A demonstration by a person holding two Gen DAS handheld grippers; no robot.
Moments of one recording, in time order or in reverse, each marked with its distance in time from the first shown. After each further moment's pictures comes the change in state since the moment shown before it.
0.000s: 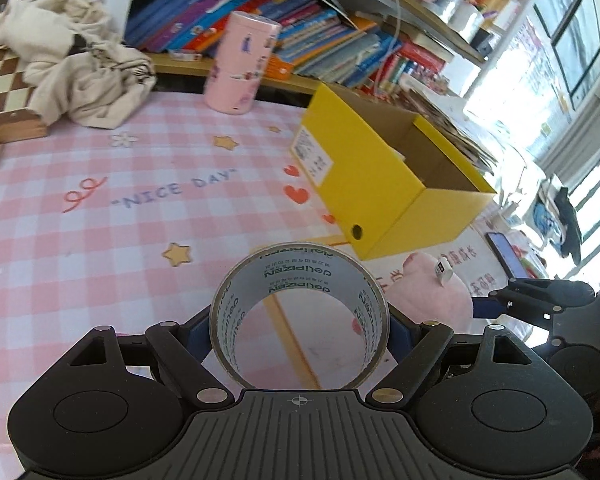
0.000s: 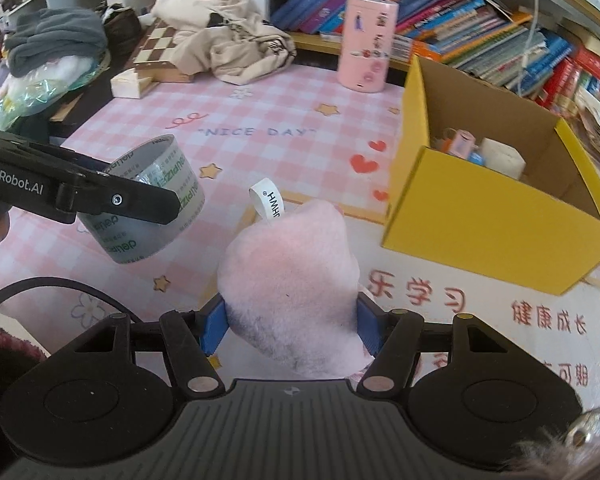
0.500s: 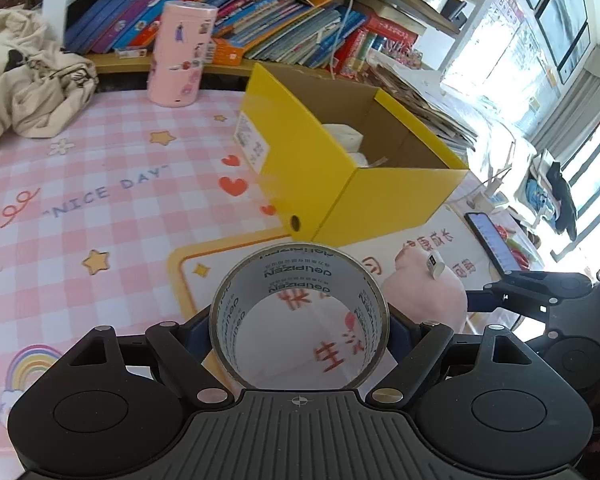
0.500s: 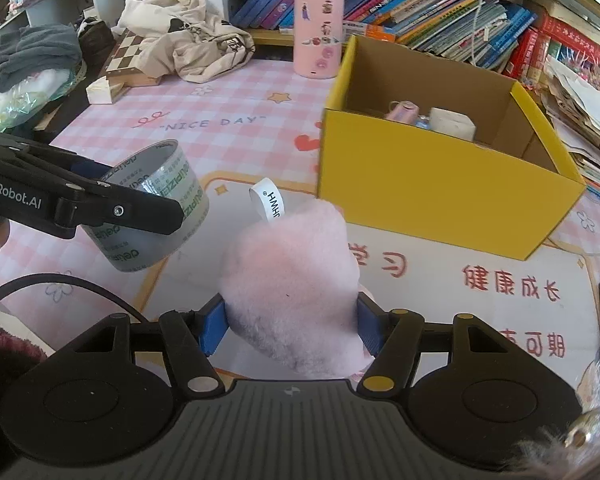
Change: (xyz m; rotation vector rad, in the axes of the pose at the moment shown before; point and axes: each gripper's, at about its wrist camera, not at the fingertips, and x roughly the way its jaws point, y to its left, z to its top) left arm 0.034 -0.064 0.005 0.054 0.040 -0.008; right arm -0.020 -0.062 -0.025 0.054 0.004 0.002
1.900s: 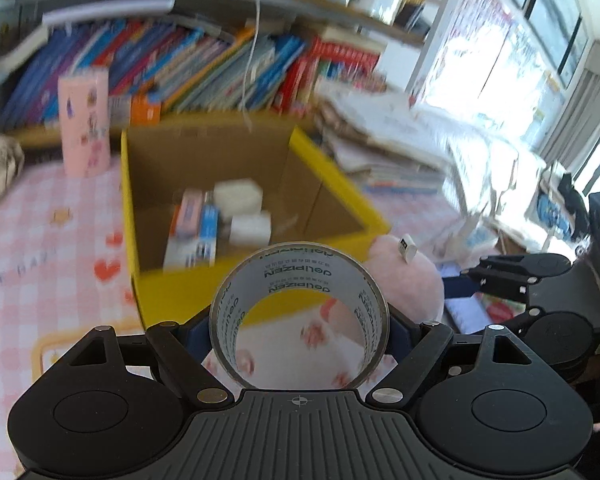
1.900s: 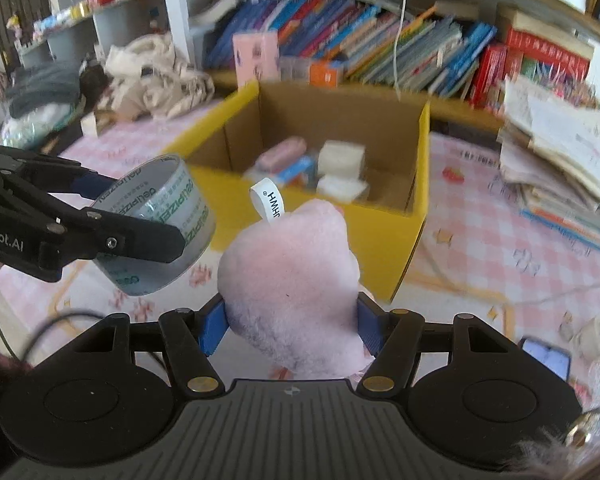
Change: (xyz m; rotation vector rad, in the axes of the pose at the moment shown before) left arm 0.059 -0.159 0.058 0.055 -0.125 0.076; right arm -0.049 -0.181 0.012 -0.061 -0.116 0.104
